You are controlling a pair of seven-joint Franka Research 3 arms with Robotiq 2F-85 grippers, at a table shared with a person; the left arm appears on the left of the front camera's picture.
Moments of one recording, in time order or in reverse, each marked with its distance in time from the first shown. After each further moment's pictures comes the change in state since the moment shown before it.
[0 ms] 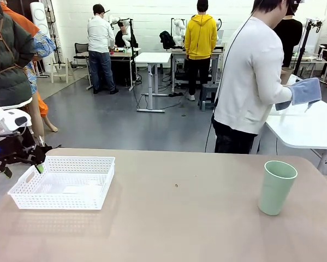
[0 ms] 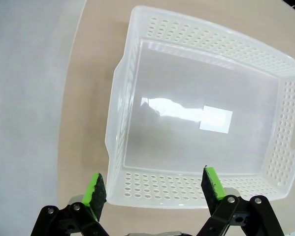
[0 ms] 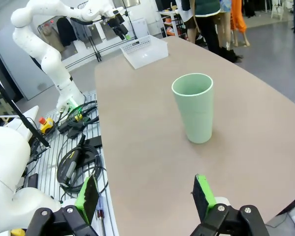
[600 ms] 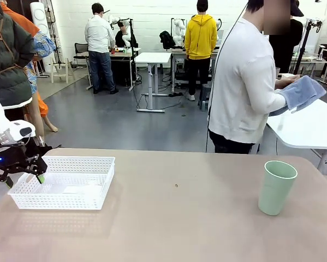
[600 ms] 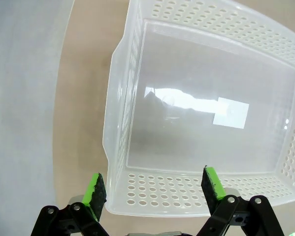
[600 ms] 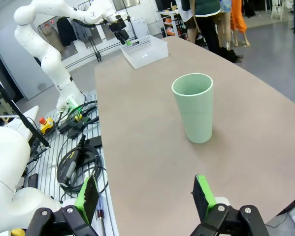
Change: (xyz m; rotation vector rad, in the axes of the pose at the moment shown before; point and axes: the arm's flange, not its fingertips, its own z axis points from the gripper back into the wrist) left arm -0.005 0.004 -0.027 0.022 0.058 -0.011; right arm 0.000 0.000 0.000 0.000 0.000 0.000
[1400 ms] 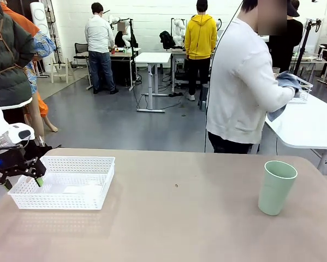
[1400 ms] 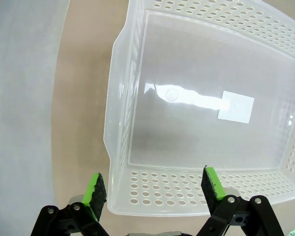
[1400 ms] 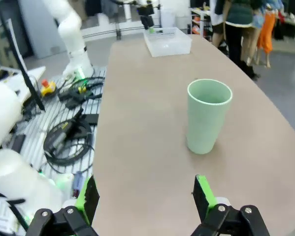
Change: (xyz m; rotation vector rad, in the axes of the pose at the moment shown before) left arm -0.003 0.004 -0.005 -0.004 0.016 -0.011; right arm 0.005 -0.026 -0.035 0.095 0.074 0.303
